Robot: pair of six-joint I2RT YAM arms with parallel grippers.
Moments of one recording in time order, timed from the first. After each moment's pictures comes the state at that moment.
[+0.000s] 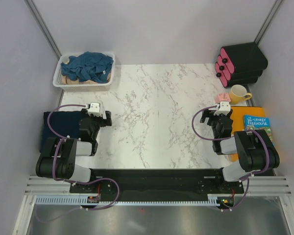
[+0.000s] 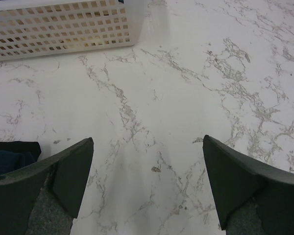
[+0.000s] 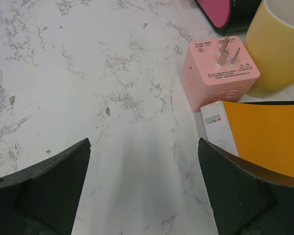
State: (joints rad) left arm -0.05 1.43 0.22 1.07 0.04 0.05; right arm 0.04 1.53 0.23 1.14 0.09 0.02
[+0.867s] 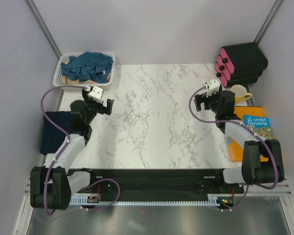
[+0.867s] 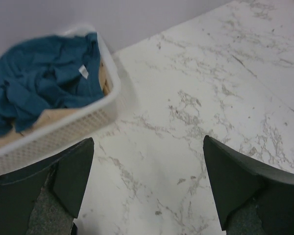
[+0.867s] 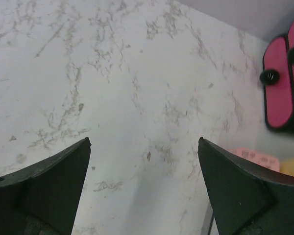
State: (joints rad) left arm -0.05 1.12 0.50 0.51 0.27 0.20; right arm 0.04 1.38 0.60 0.49 -0.24 -0.22
